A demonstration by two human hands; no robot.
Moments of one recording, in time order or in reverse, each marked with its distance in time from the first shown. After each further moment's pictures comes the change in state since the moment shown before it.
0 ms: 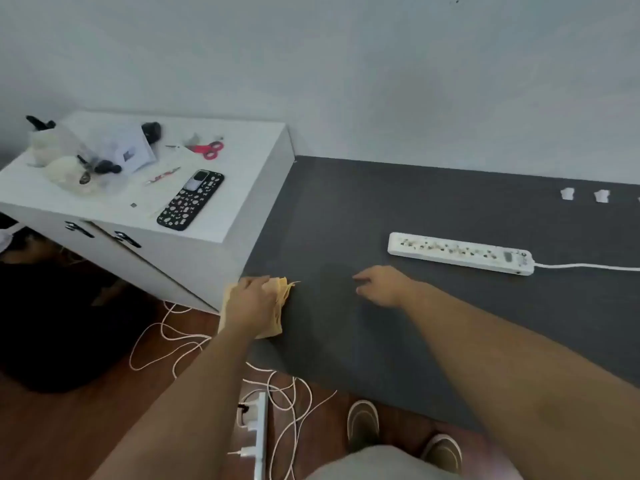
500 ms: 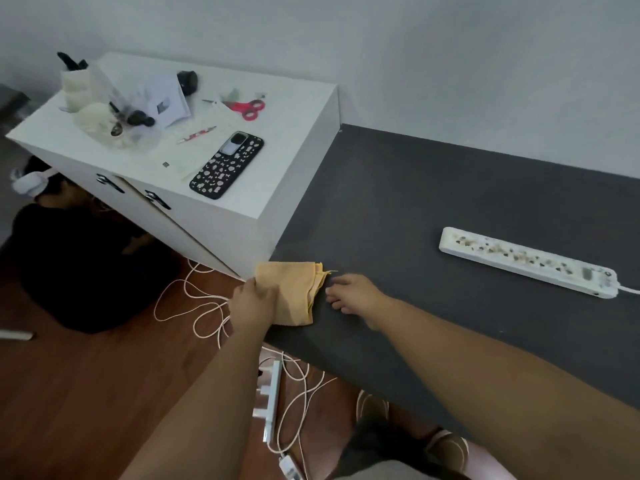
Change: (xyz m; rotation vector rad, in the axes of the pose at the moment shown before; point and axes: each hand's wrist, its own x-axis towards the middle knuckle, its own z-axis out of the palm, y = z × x) left_hand -0.014 -0.048 0.025 -0.391 0.069 -0.563; right_hand 0.036 -0.096 0.069 0.820 -0.157 0.174
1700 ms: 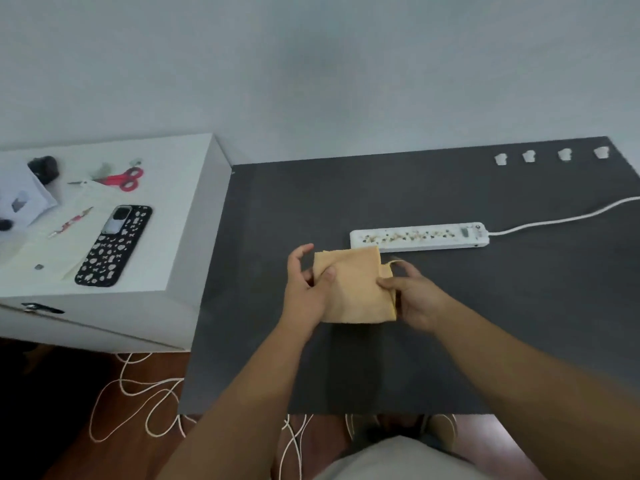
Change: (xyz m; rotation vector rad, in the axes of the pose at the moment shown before) left_hand -0.090 0.187 0.029 -0.814 -0.602 0.390; right_hand -0.083 0.066 -0.143 0.938 0.348 -0.043
